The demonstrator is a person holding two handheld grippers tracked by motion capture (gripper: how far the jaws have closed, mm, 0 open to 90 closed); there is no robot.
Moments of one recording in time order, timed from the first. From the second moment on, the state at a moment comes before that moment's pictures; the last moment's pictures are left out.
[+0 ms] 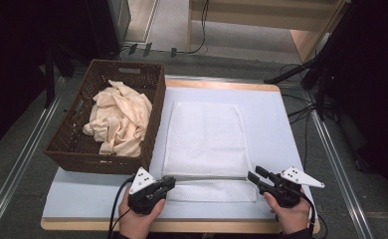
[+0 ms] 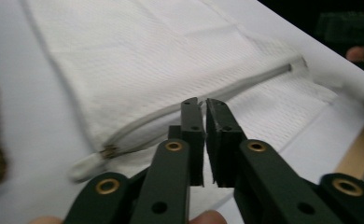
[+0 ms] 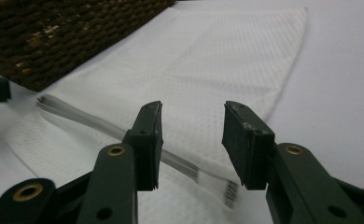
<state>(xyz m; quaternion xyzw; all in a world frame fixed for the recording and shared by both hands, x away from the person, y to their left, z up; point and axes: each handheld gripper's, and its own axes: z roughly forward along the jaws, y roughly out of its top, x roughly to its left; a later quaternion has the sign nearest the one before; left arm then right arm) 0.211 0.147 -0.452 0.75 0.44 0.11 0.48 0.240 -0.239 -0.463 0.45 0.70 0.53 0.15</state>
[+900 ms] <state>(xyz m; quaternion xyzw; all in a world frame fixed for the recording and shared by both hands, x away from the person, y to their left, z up) 0.231 0.103 -0.482 0.81 0.41 0.06 0.42 0.287 -0.132 -0.467 0.34 0.81 0.46 0.10</state>
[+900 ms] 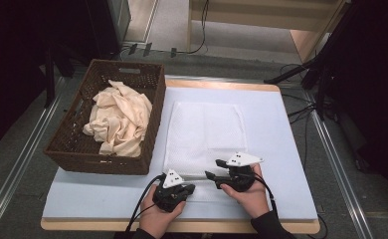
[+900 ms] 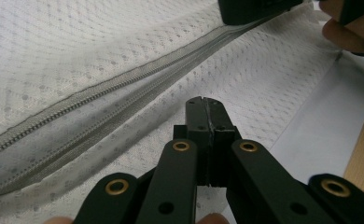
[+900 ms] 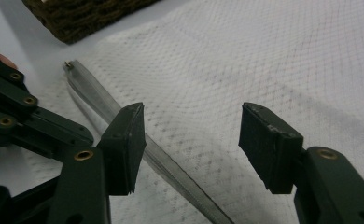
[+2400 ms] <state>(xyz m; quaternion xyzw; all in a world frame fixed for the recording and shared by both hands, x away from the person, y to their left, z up) 0.231 0.104 -0.482 0.81 0.41 0.06 0.42 0.317 -0.158 -0.469 0.38 0.80 0.47 0.05</state>
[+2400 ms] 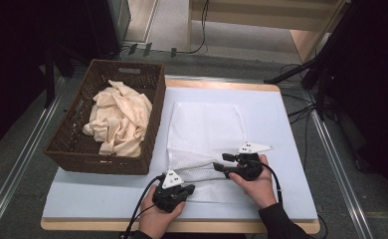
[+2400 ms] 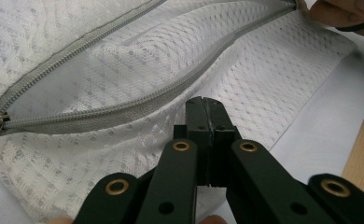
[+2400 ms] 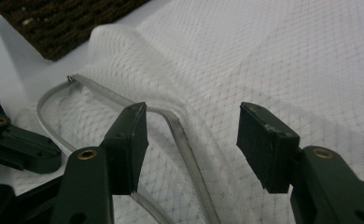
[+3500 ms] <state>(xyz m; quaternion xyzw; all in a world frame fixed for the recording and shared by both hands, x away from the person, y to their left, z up) 0.231 0.104 -0.482 0.81 0.41 0.06 0.42 0.310 -0.178 -0.429 0.39 0.75 0.51 0.12</state>
